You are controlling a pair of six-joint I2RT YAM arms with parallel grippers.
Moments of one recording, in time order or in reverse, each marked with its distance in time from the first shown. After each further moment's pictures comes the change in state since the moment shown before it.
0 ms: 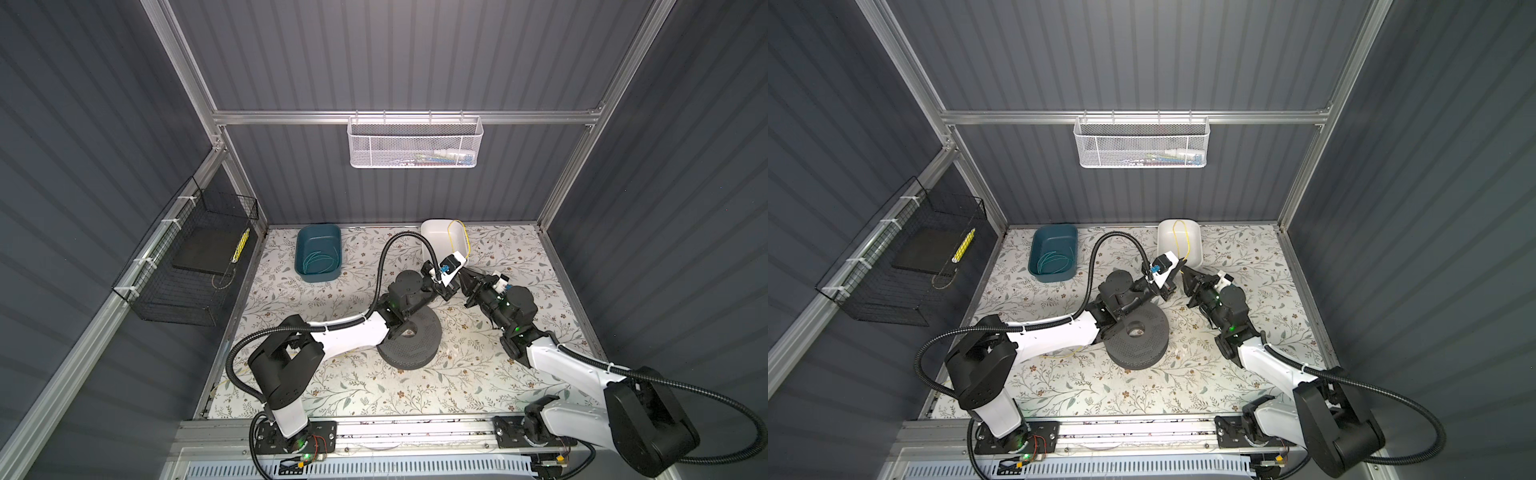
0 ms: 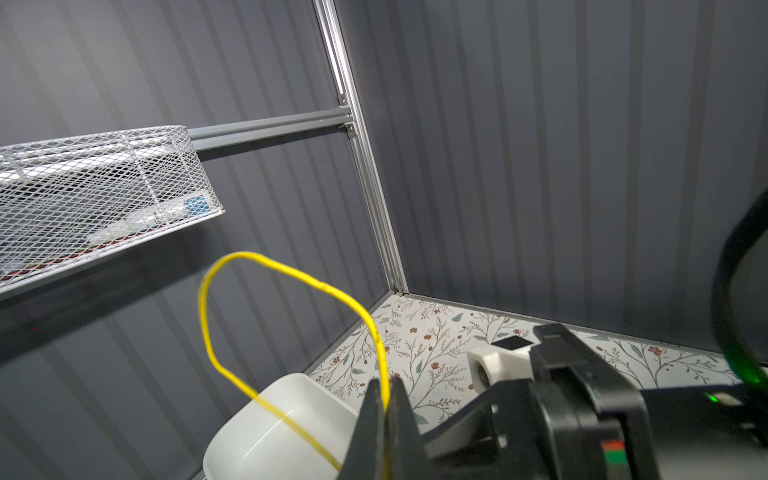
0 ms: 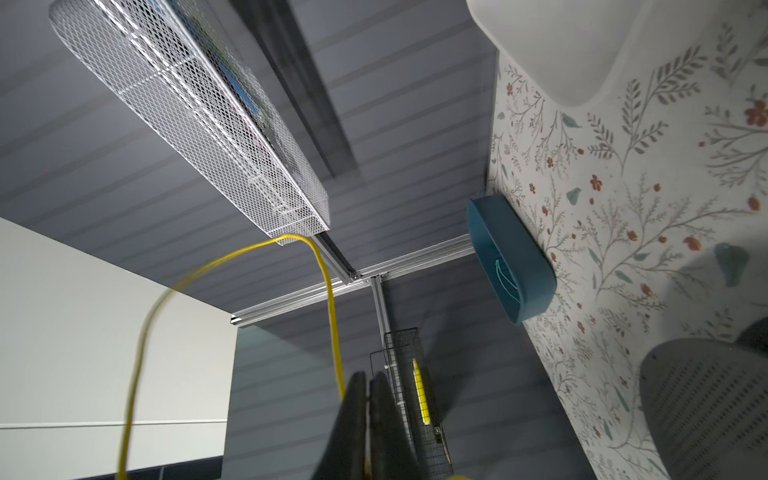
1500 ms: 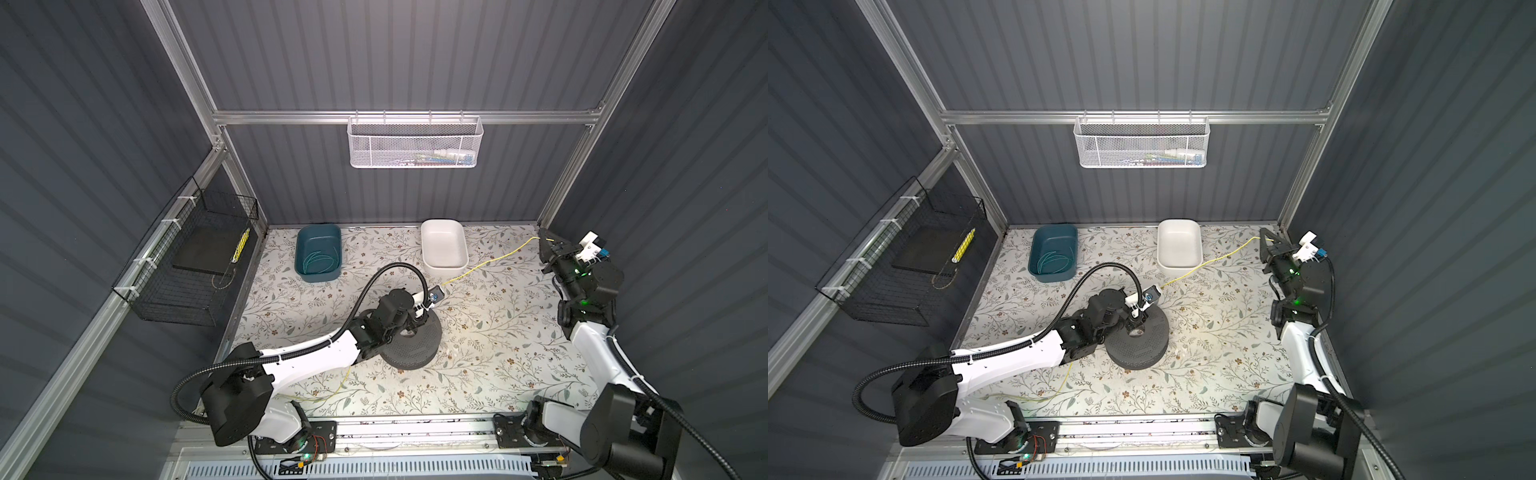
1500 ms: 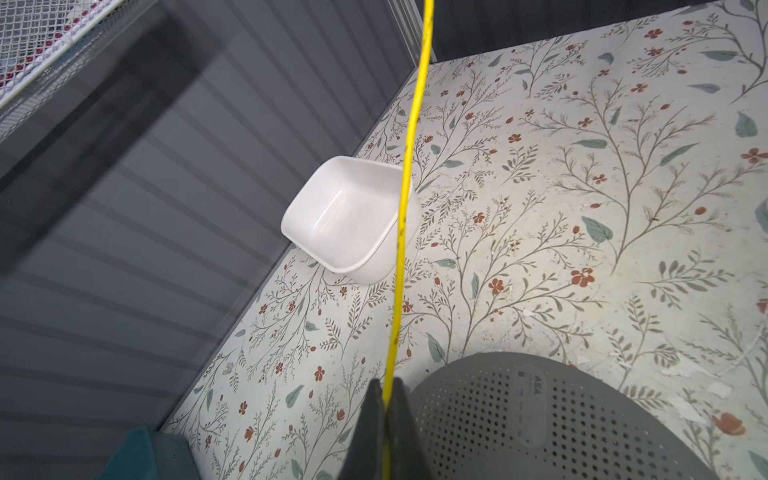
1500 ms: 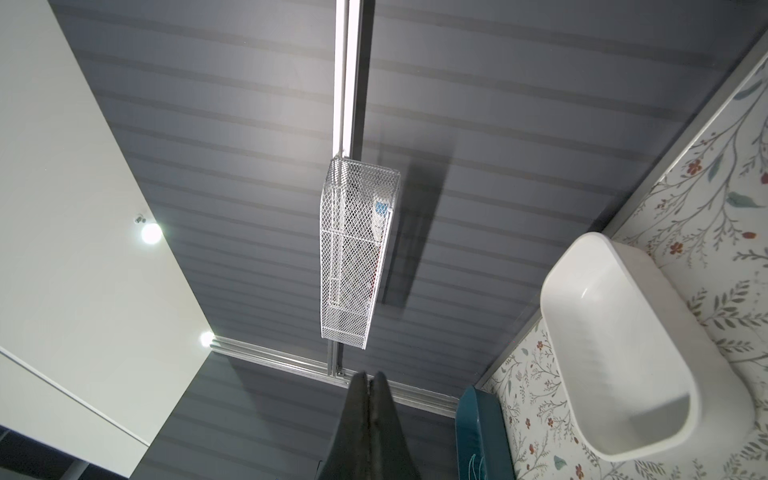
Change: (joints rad) left arm -0.018 -0.293 -0.218 -0.608 -0.297 0.213; right arm -0.715 -0.064 0.243 -0.123 -0.444 -0.440
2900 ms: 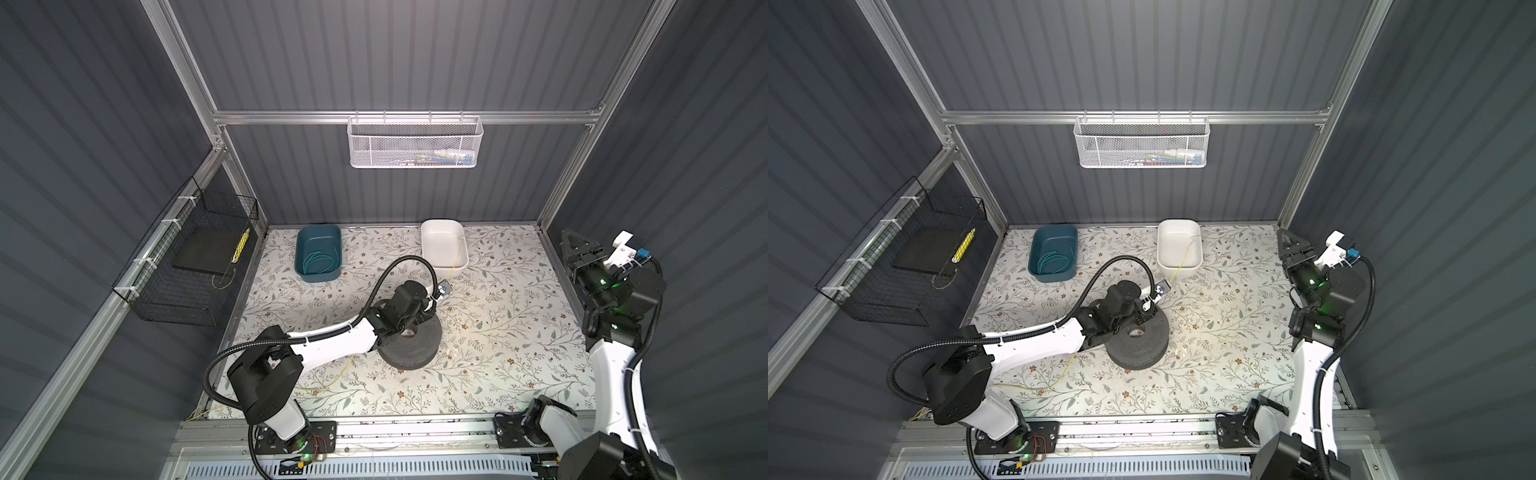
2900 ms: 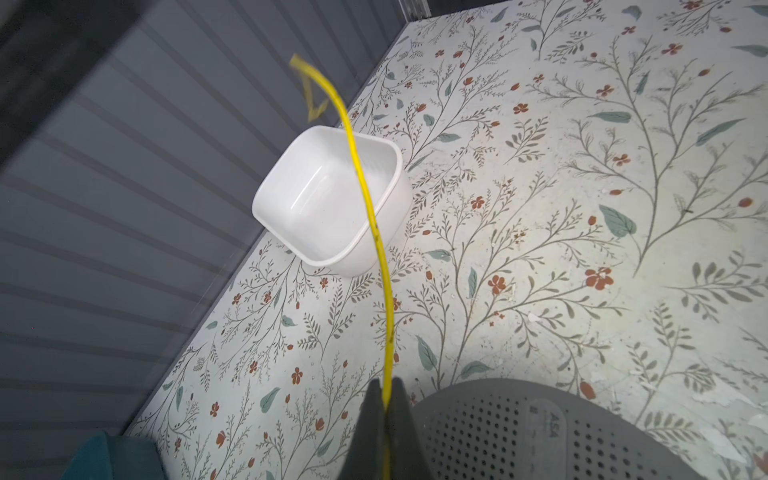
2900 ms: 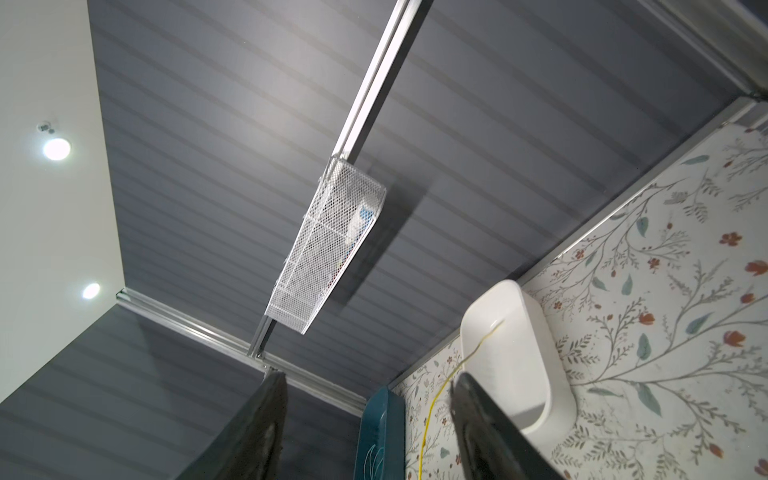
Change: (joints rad) left arm 0.013 0.167 0.140 -0.059 0.036 -0.049; right arm -0.150 -0.225 0.081 -0.399 -0.143 -0.351
